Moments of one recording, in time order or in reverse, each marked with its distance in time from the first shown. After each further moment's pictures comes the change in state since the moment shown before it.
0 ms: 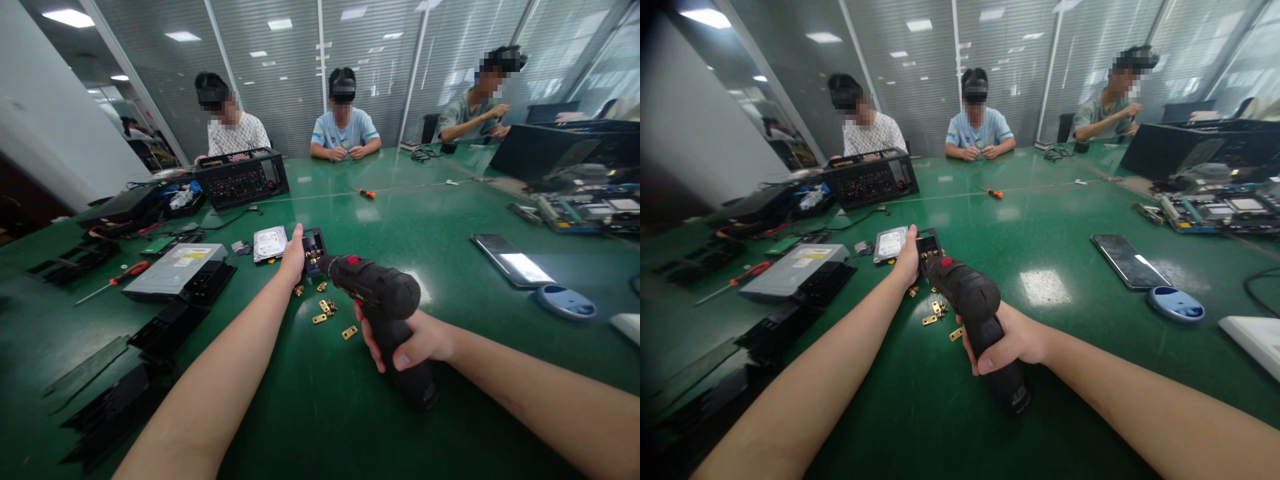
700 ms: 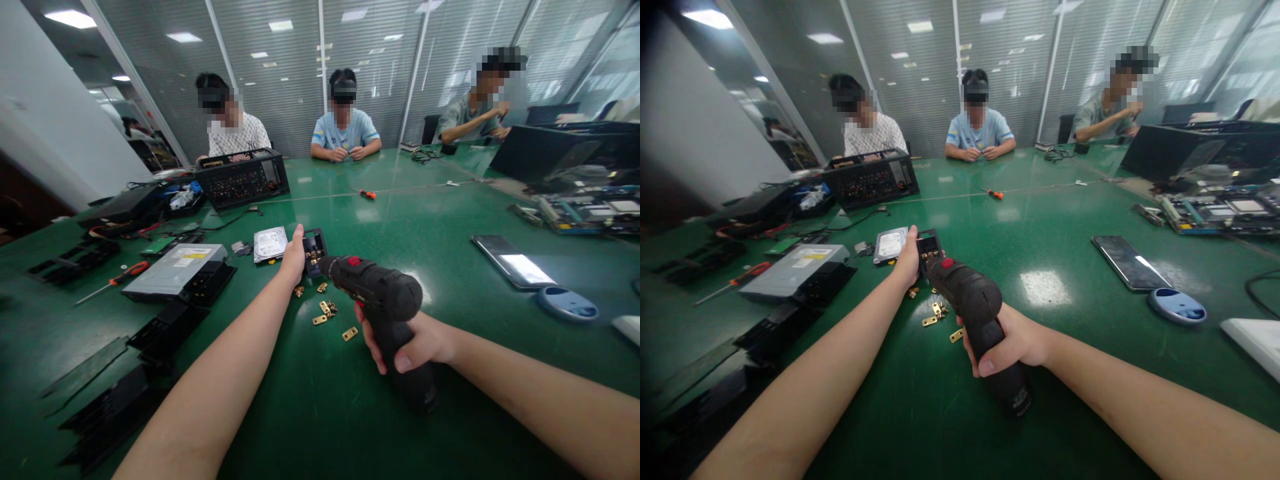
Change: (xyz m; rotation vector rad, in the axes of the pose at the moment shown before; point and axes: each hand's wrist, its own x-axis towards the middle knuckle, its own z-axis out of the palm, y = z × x) left_hand -0.001 0.000 0.001 -0.003 0.011 -0.005; right_hand 0.000 0.003 0.000 0.037 0.008 0.002
